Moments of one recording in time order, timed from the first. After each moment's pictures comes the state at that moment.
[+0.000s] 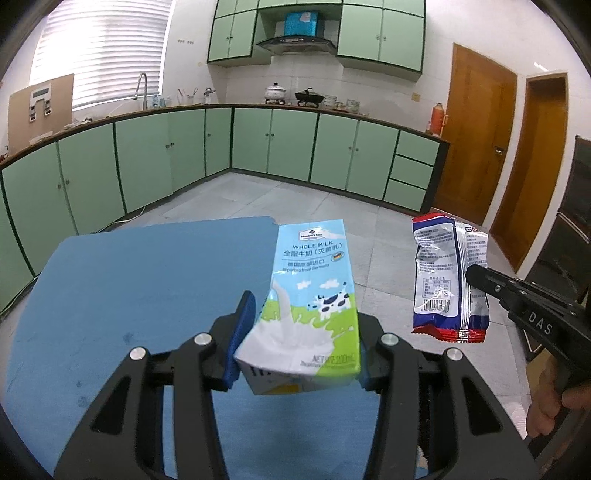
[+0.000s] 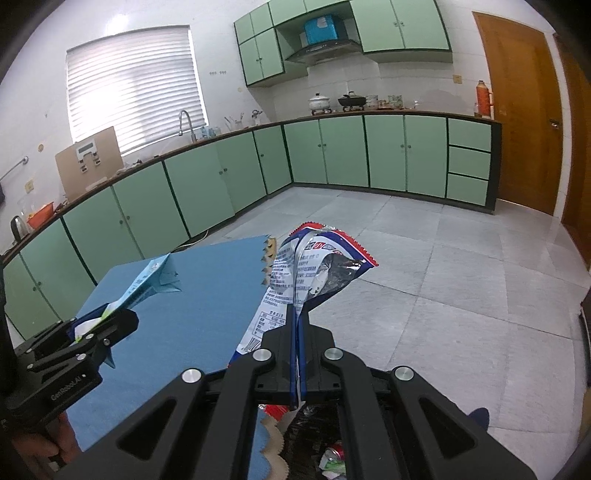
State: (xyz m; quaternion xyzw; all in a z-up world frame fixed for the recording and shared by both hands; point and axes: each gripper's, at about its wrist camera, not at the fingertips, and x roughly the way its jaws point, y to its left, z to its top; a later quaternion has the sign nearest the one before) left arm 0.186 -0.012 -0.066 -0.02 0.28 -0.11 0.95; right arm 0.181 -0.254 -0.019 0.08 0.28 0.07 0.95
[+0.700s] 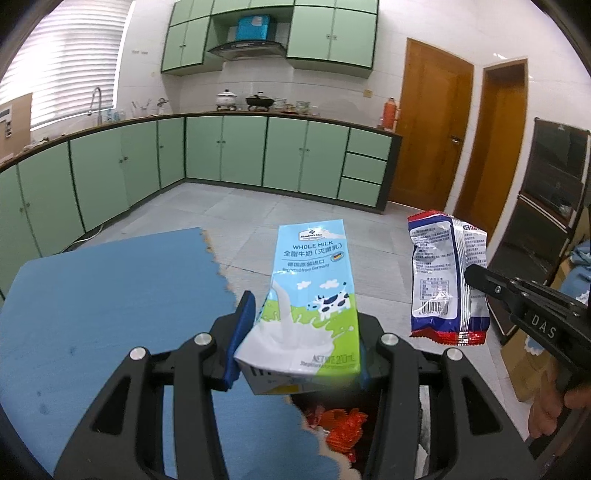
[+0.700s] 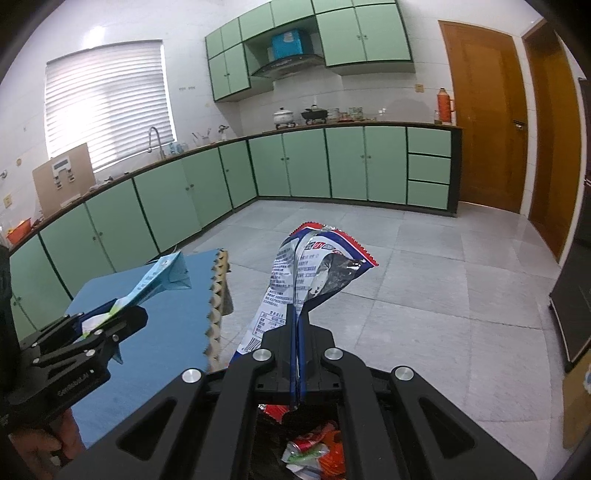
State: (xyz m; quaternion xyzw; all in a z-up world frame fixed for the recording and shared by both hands) left arm 0.171 -0.094 -0.062 0.00 0.27 -0.20 0.94; right arm 0.125 -0.318 -0.009 0.09 0.26 0.00 0.96
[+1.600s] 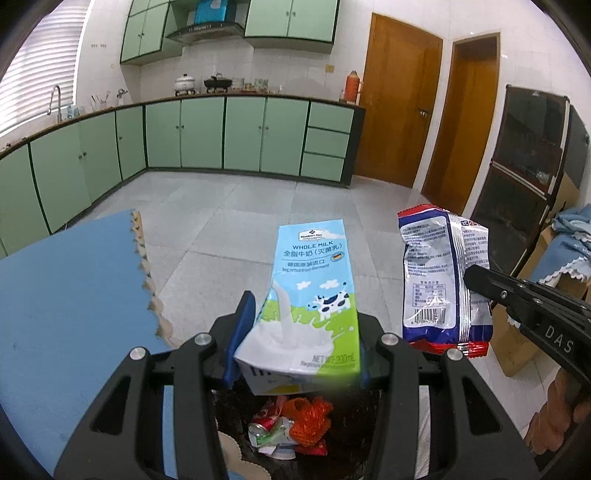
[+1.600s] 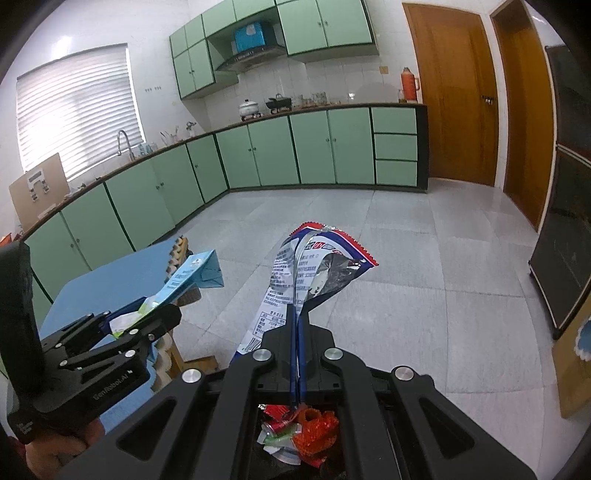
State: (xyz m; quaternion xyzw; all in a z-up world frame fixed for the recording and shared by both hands) left arm 0.176 -0.175 -0.109 0.02 0.31 -0.26 0.92; right arm 0.100 -0.367 -0.038 0.12 0.29 -0.05 0.95
